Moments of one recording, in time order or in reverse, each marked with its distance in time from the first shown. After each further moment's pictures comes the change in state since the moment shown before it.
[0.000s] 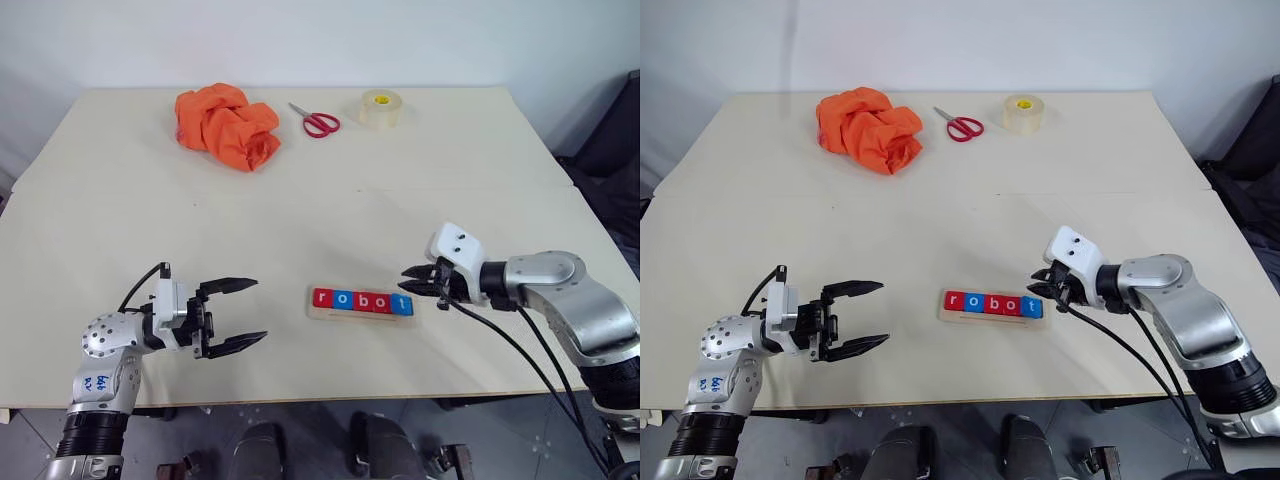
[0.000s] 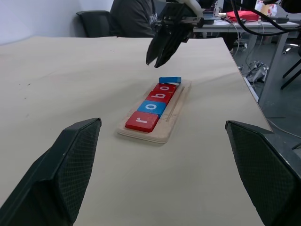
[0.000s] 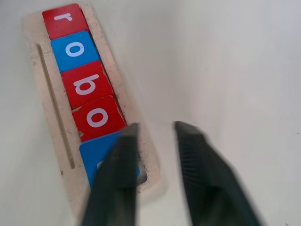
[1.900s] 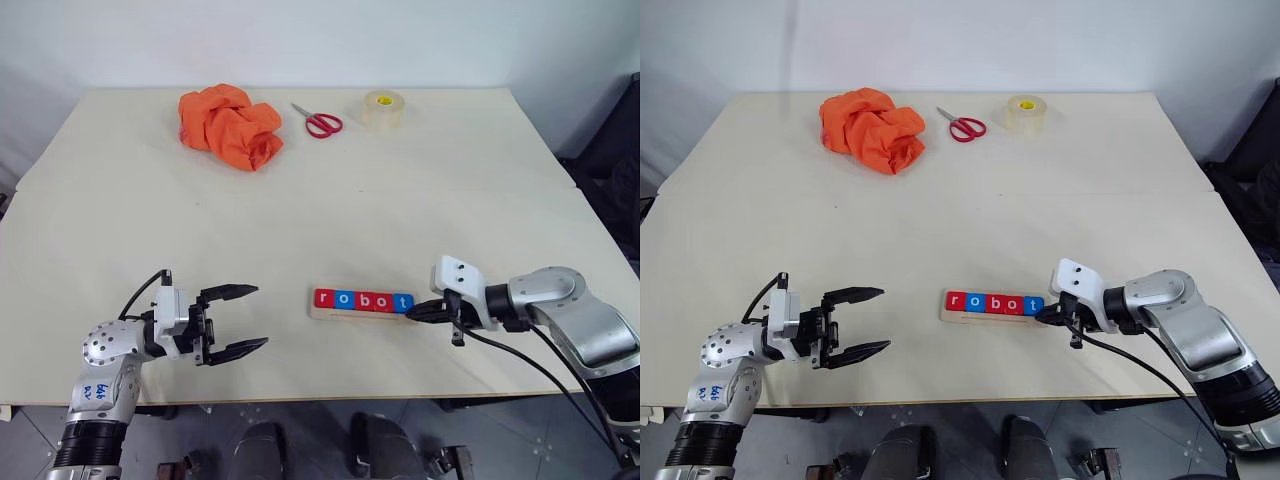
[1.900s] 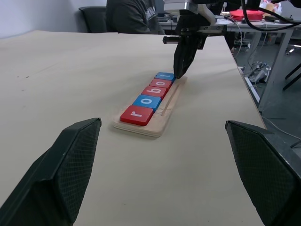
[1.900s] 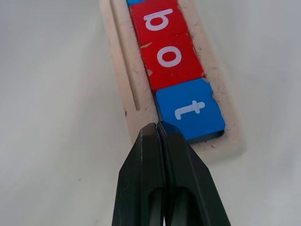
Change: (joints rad) left arm 0.043 0.001 -0.008 -0.031 0.000 0.001 0.028; right arm 0.092 -0.080 0.029 0.035 -0.027 -0.116 0.187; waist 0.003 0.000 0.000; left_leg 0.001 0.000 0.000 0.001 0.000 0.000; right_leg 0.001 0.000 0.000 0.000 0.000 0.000
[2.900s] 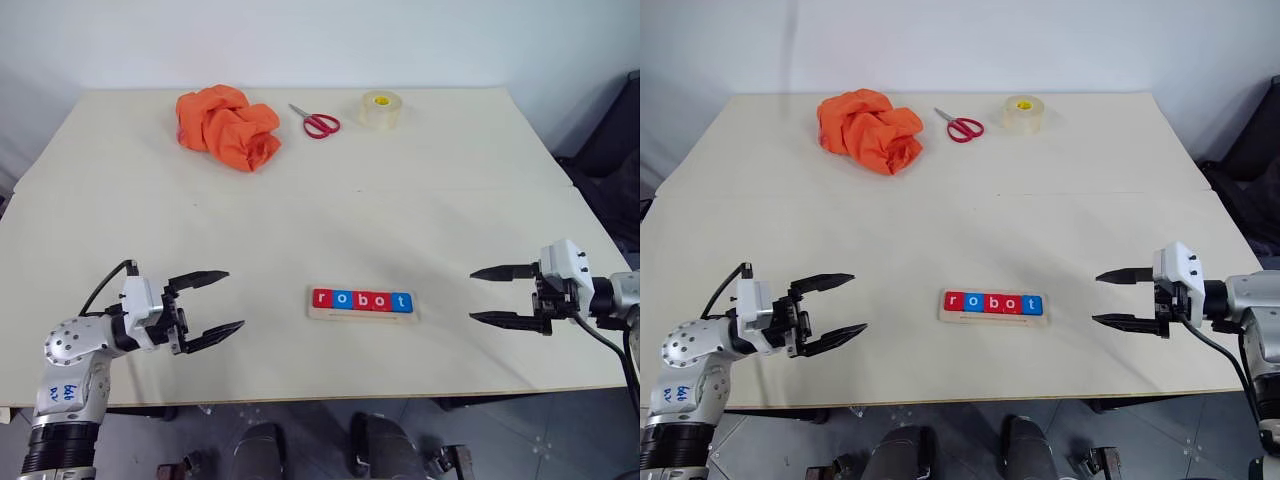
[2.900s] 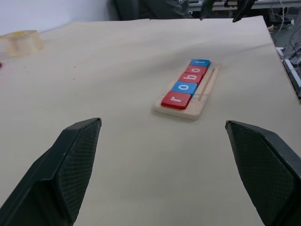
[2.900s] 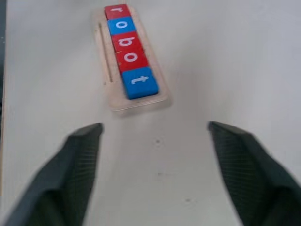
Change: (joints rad) left arm 0.022 0.088 0.114 0.008 -0.006 -0.006 0.049; right arm 0.053 -0.039 -0.343 0.514 0.157 -0.571 0.381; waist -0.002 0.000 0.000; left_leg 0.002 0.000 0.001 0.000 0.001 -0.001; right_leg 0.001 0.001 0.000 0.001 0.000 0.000
